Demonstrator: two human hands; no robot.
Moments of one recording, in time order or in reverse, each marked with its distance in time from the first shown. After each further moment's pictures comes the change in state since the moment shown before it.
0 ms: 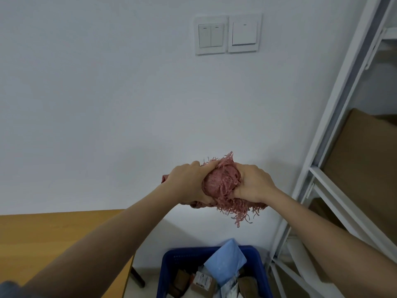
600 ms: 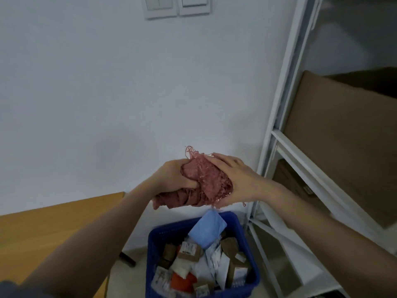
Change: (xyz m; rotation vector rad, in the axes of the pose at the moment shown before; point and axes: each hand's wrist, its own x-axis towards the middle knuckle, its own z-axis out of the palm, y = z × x) left_hand -0.014 0.038 0.052 -0.656 -0.257 -0.151; right_hand -0.083 0.065 0.032 -0.045 -0.148 -0.220
